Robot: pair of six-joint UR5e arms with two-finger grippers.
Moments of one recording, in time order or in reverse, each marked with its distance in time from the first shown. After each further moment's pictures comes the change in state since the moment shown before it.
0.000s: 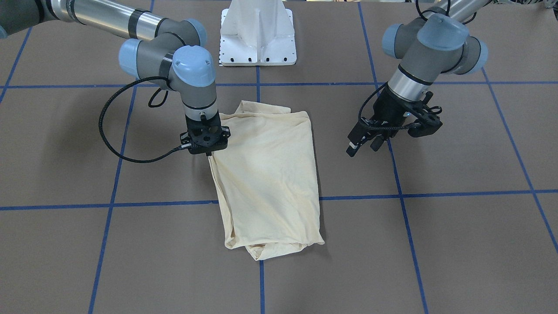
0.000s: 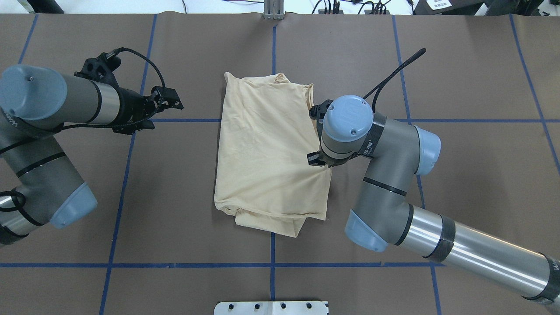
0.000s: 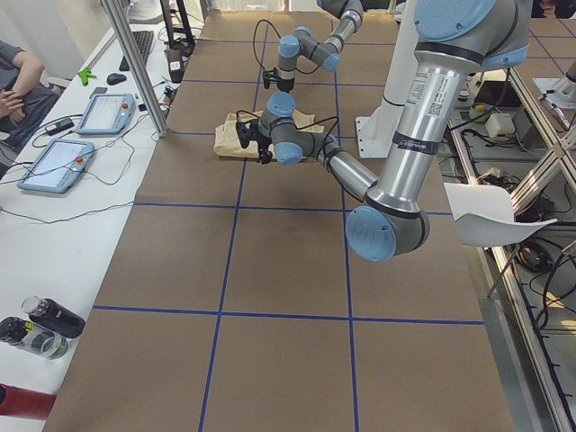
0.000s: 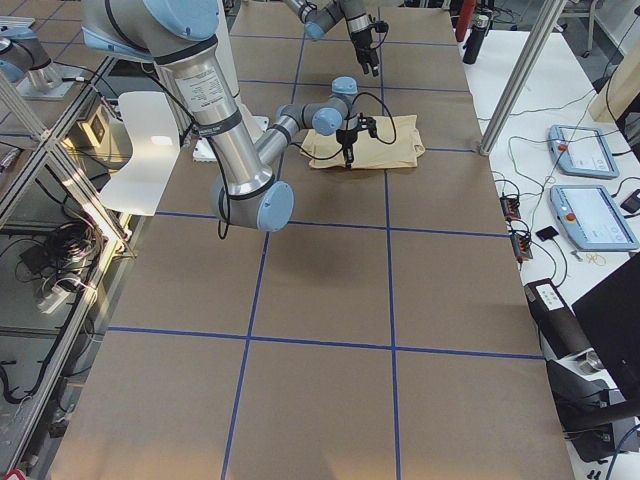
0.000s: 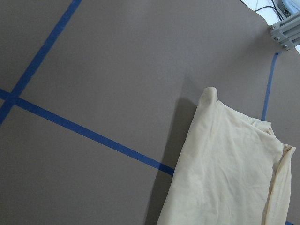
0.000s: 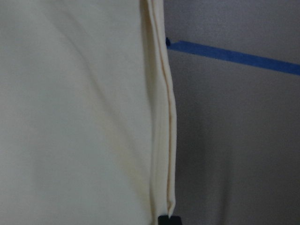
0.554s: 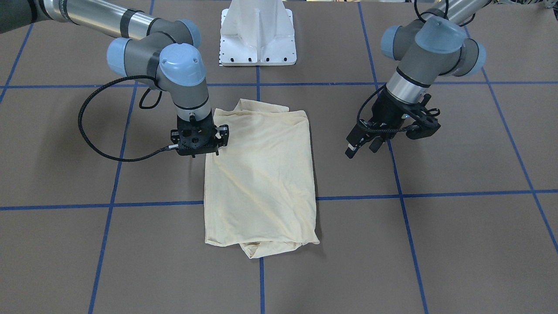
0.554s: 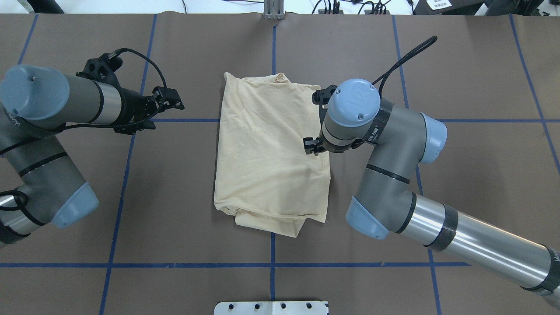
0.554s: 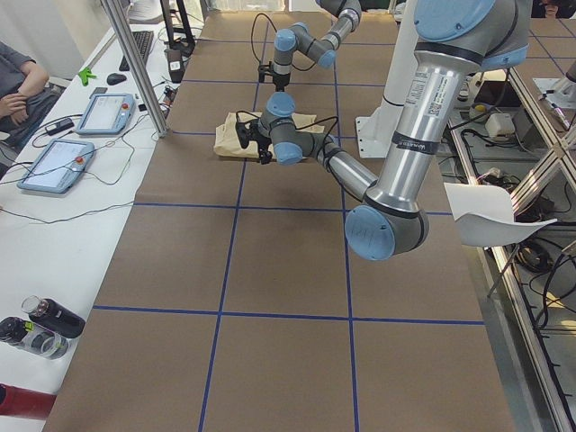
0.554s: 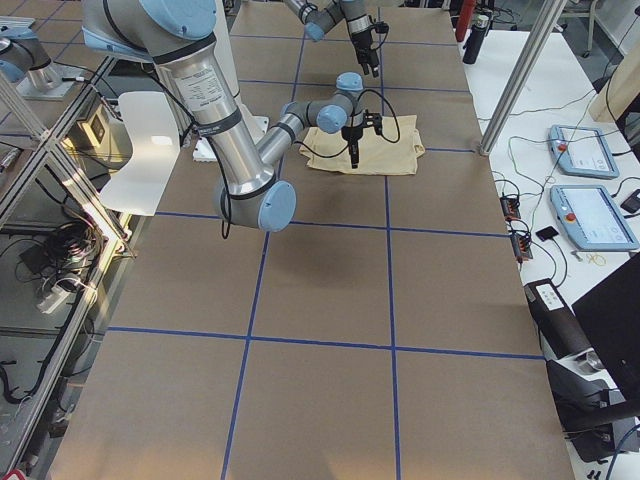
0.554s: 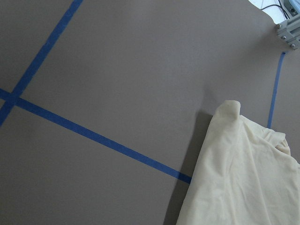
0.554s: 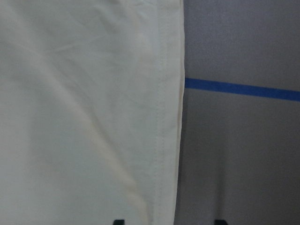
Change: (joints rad) left arm 0.002 -0.005 0.006 0.000 -0.001 0.001; right arm 0.043 0.020 0.002 0.036 0.011 0.031
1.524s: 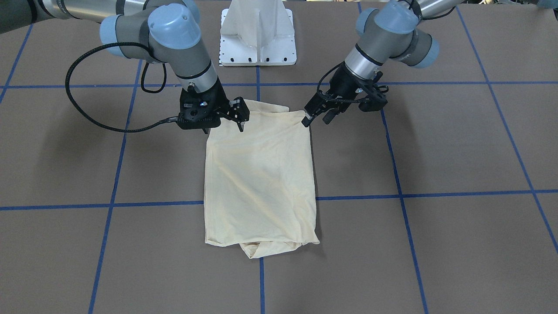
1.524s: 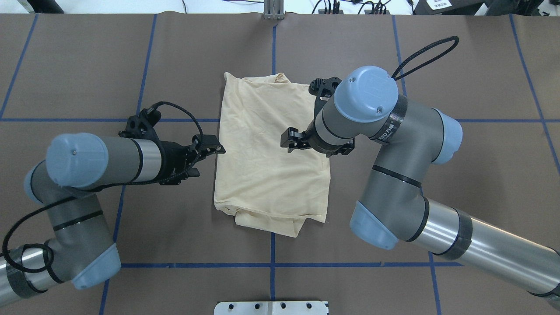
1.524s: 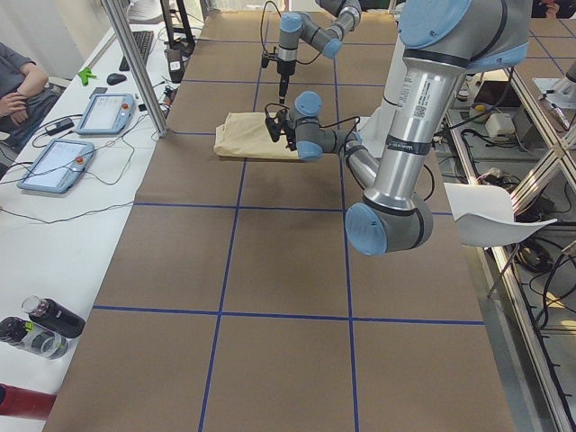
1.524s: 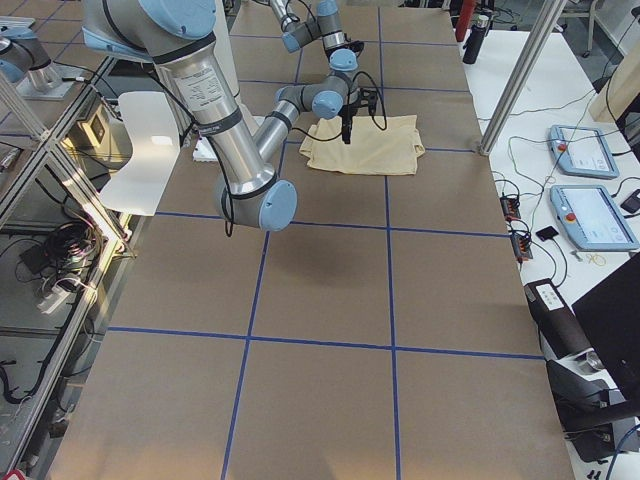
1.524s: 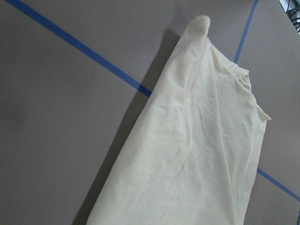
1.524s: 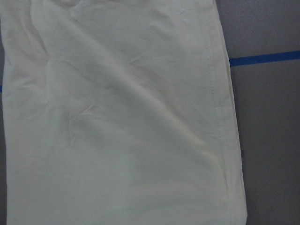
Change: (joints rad) left arm 0.258 0.008 -0.040 -0.133 0.154 -0.256; right arm -0.007 -0.003 0.140 0.045 0.087 0.266
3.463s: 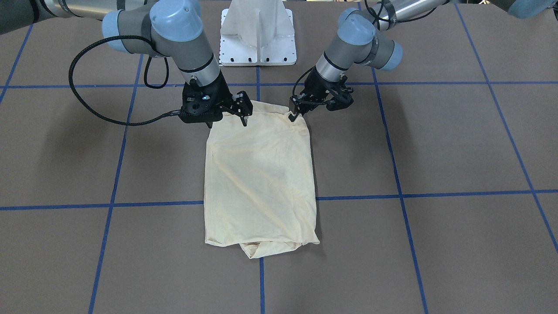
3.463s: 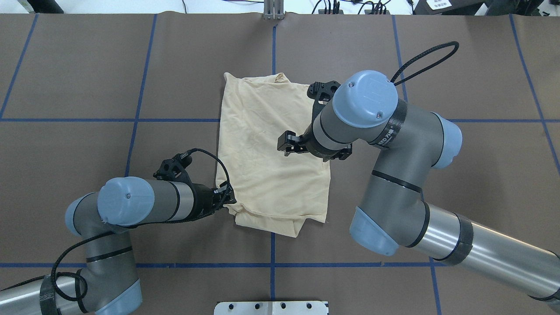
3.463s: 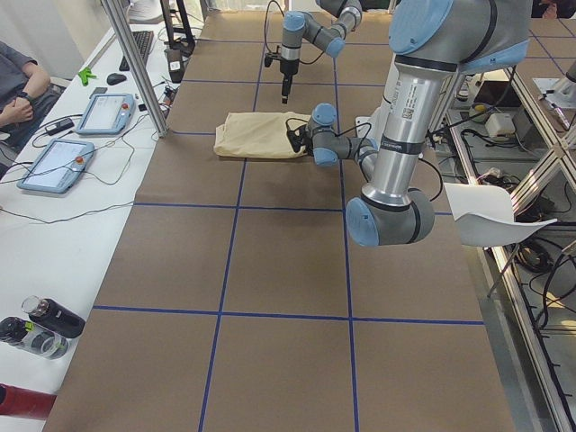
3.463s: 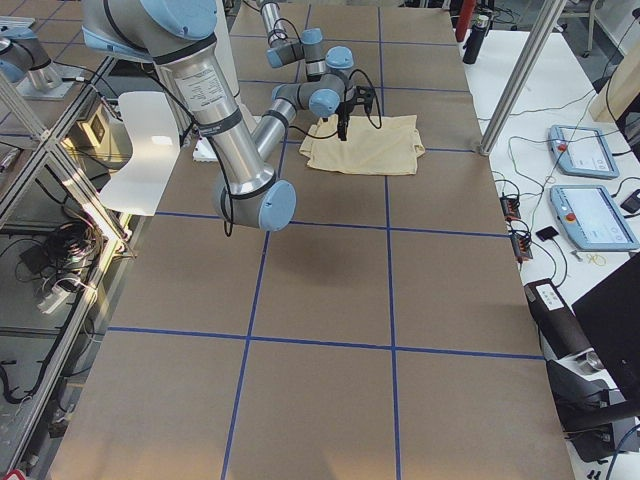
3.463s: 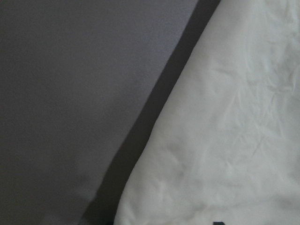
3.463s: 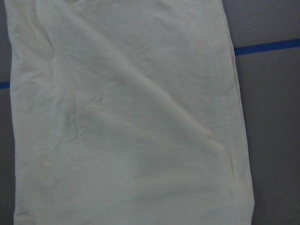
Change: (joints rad) left arm 0.125 -0.041 0.096 0.007 0.016 -0.026; right arm -0.015 -0.003 0.011 0.001 -0.001 0.026
